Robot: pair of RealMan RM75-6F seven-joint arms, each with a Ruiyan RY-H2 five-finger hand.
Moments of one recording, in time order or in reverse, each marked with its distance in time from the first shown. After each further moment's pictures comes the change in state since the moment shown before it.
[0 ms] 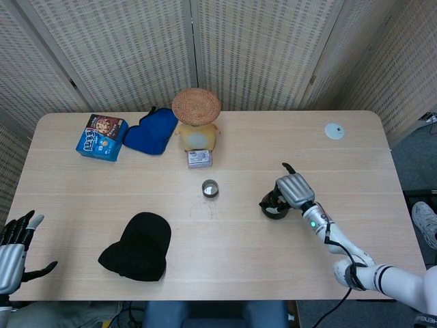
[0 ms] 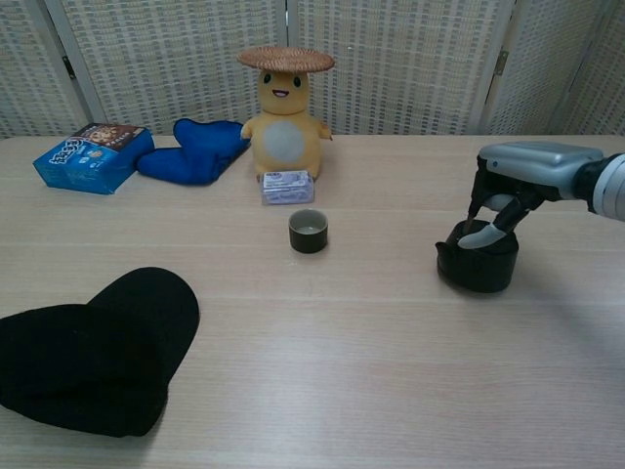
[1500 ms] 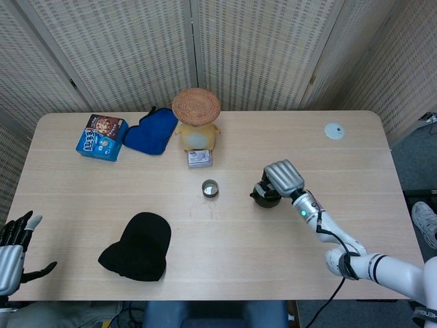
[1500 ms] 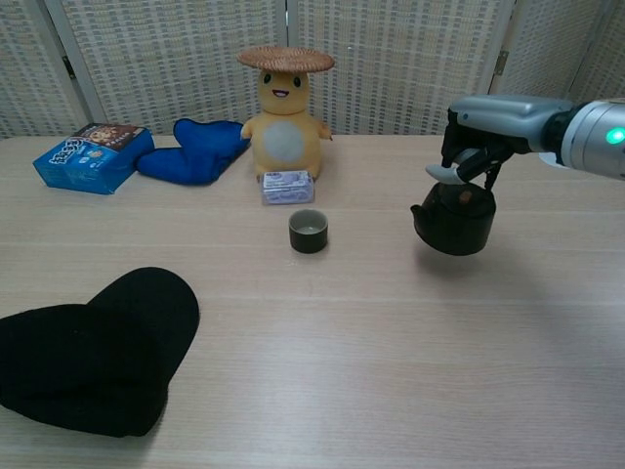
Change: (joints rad) left arm 0.009 -0.009 0.000 0.006 0.000 0.018 -0.003; right arm 0.089 0.023 0.065 -0.045 0.039 -0.027 -0.058
